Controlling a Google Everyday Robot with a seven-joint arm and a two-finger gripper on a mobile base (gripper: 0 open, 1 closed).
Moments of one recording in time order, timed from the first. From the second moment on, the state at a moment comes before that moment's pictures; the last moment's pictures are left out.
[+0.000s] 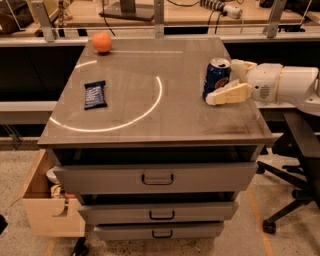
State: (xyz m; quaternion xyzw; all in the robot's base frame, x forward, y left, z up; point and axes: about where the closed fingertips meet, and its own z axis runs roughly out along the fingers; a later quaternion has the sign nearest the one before) arm 0.635 -0.164 0.911 -0.39 0.68 0.29 0.55
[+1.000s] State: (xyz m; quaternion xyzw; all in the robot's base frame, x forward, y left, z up) arm 0.648 -0.149 0.901 -0.37 0.66 0.31 0.57
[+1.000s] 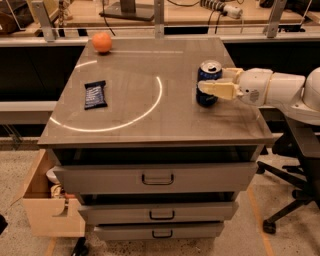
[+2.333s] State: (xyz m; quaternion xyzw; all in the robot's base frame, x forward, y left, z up) arm 0.661 -0.133 0.945 -0.39 0.66 0.29 0.57
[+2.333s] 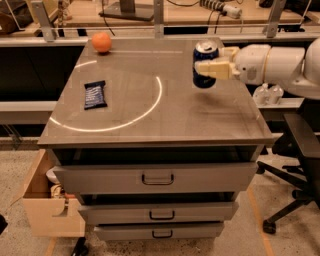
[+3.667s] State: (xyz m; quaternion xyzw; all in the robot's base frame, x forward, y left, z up) arm 0.808 0.034 1.030 -0.45 0.69 0.26 0.51
